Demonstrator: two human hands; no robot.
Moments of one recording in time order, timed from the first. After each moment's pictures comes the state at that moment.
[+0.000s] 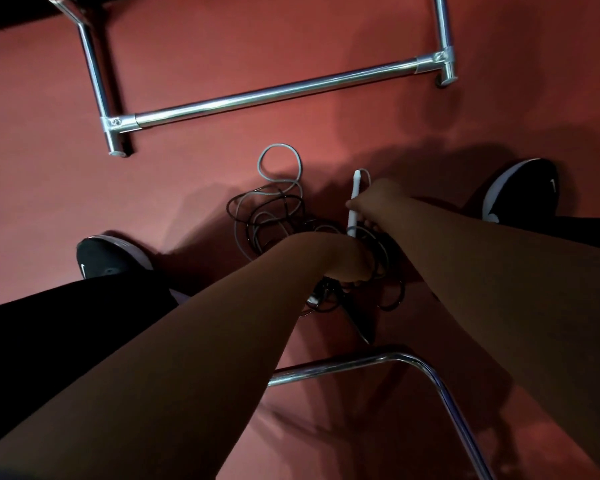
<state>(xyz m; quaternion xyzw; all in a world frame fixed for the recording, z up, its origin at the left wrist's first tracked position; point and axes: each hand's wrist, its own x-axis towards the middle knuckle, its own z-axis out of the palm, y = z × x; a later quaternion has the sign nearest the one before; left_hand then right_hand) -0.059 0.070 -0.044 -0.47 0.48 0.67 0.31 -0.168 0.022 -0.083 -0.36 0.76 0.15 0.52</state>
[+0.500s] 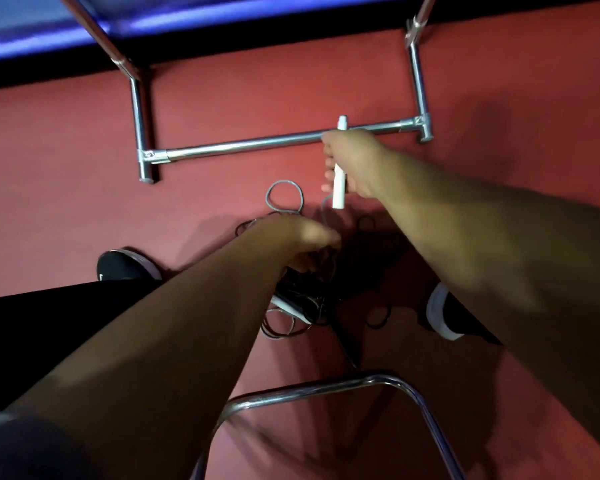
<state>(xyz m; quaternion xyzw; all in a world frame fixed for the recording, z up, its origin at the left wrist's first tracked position) -0.008 0.033 0.000 -0.61 0.35 0.69 0.19 -0.119 -0.059 0.024 -0.28 0.71 -0.16 0.63</state>
